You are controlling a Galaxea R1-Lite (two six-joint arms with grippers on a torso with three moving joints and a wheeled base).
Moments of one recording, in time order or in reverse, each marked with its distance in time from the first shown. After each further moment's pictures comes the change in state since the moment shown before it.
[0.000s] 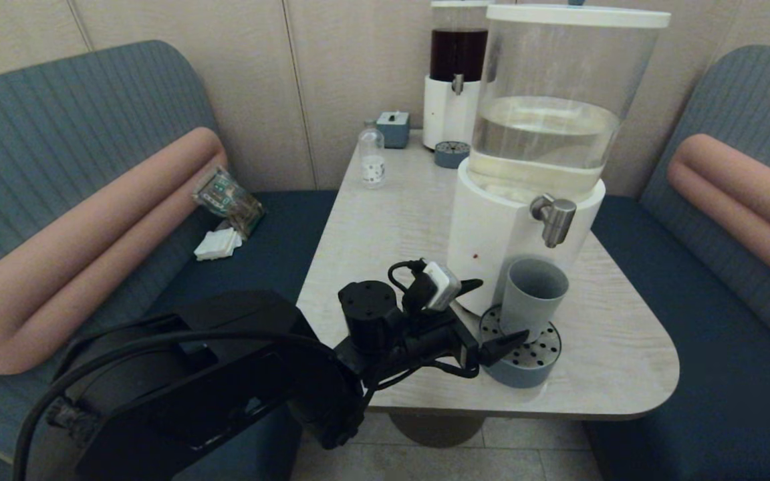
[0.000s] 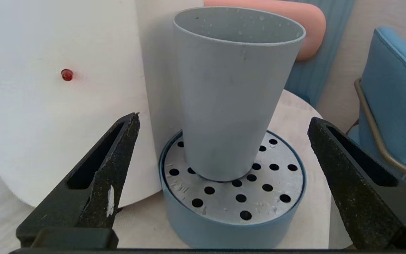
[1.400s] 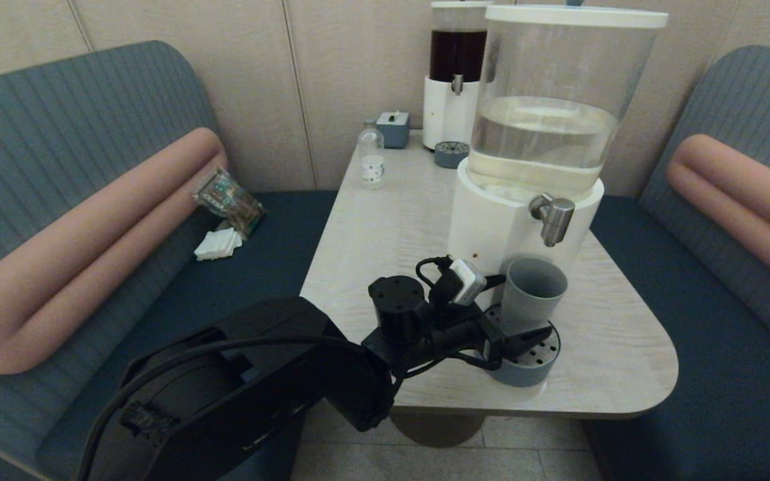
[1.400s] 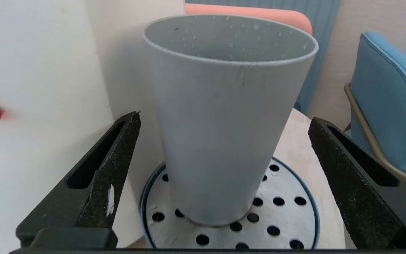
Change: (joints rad) left arm -0.010 0.111 -0.241 0.095 -0.019 -0.001; right arm 0.000 0.000 0.000 0.000 0.000 0.000
